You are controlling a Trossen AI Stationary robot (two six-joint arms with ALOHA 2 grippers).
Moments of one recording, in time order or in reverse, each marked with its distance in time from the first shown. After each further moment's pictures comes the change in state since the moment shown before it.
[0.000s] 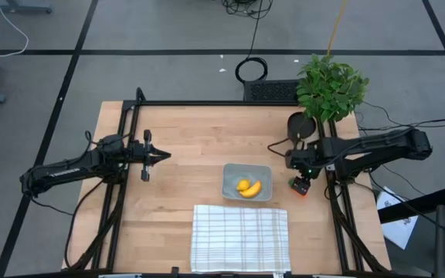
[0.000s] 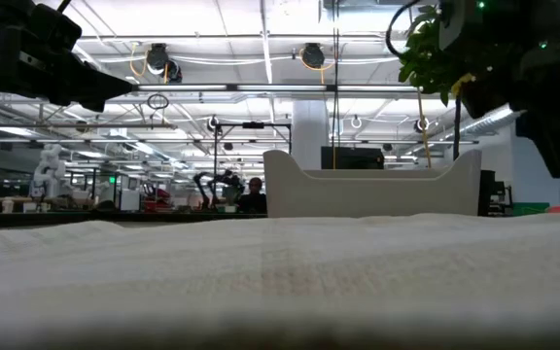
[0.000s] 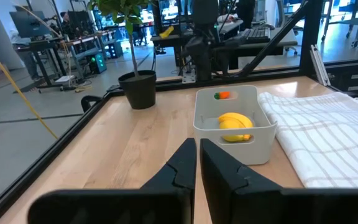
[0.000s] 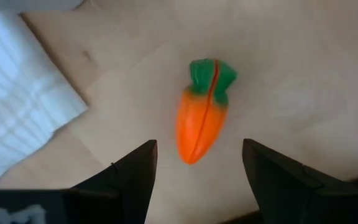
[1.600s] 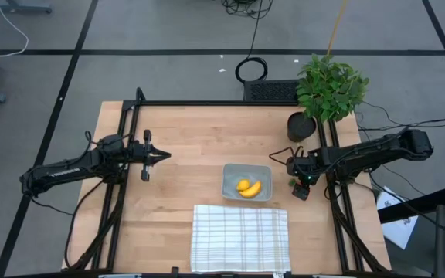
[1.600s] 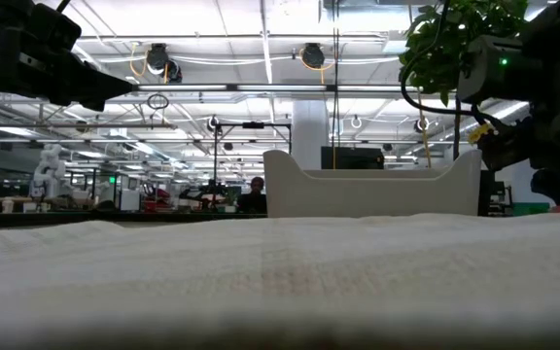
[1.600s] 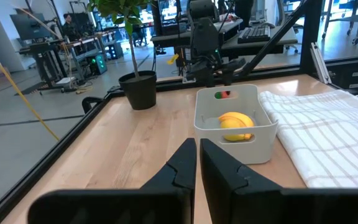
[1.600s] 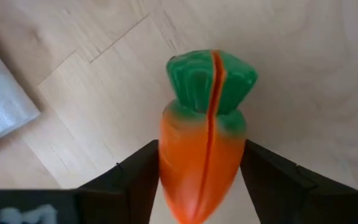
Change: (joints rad) left arm 0.000 0.000 0.000 0.000 0.000 0.015; right arm 0.000 -0.001 -0.315 0.378 -0.069 -0.034
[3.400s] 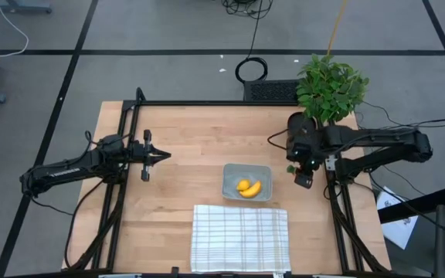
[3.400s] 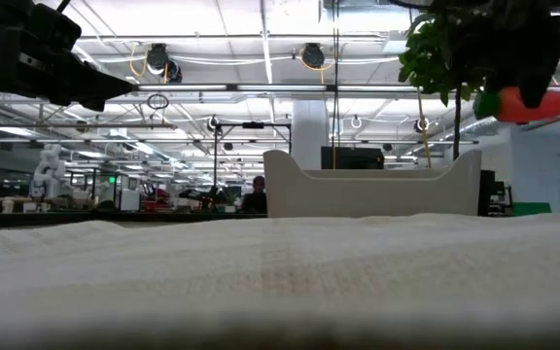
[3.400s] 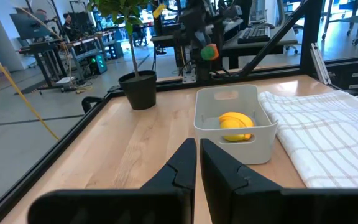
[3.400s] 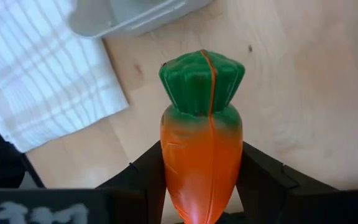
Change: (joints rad) left arm 0.000 0.000 0.000 0.000 0.000 -0.004; right arm -0.086 0.002 0.555 -0.532 0.038 -0.213
